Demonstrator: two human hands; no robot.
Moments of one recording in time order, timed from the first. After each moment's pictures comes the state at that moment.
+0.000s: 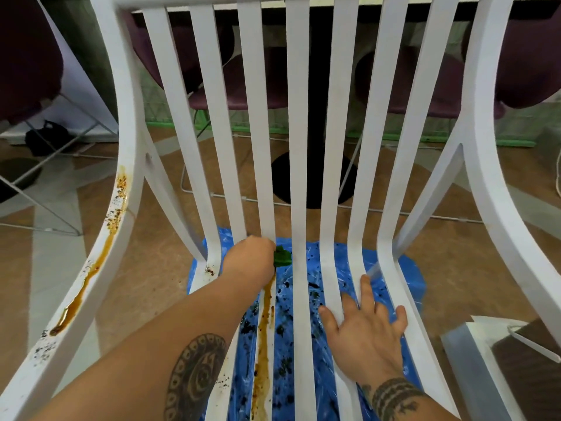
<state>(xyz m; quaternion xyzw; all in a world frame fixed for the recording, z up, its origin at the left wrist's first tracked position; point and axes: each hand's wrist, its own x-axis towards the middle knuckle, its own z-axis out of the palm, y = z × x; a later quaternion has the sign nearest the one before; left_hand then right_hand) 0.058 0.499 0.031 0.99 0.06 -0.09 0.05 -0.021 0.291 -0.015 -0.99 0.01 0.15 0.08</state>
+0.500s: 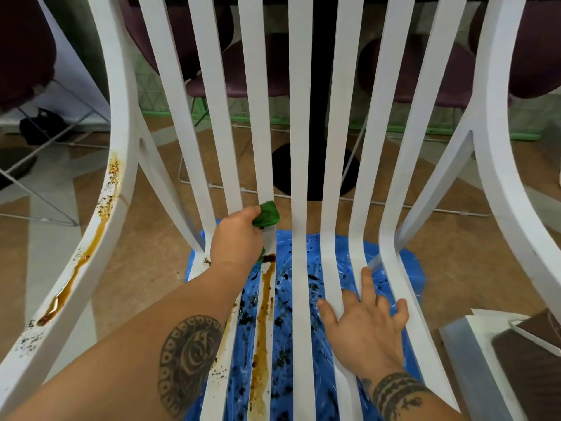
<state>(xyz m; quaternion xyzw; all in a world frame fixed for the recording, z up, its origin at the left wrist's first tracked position) 0.061 0.514 0.026 0.94 0.15 0.14 0.28 -0.021 0.291 -0.016 -0.99 0.01 0.15 0.07</state>
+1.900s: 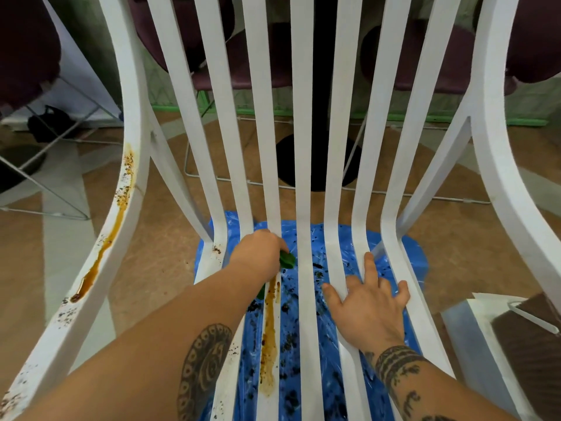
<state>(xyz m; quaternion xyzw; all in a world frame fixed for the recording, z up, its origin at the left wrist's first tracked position) 0.038 0.498 0.022 0.98 0.01 -0.17 0.05 -0.024 0.289 -0.016 -0.99 0.01 0.14 0.08</state>
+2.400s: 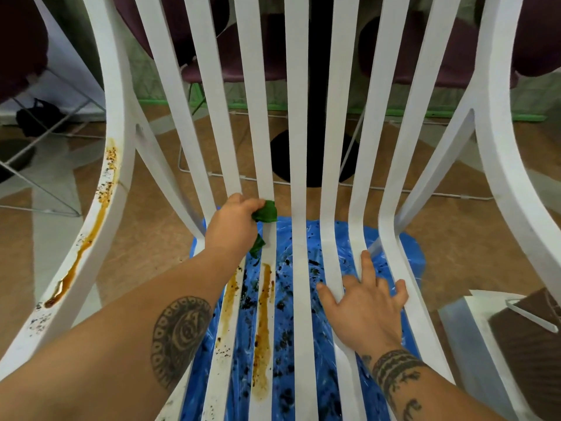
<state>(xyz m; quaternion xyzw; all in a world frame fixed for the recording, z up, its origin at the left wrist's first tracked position) 0.061 0.532 0.019 0.98 0.07 0.08 0.18 -0.022 0.289 -0.017 -0.99 0.01 0.12 0.09</state>
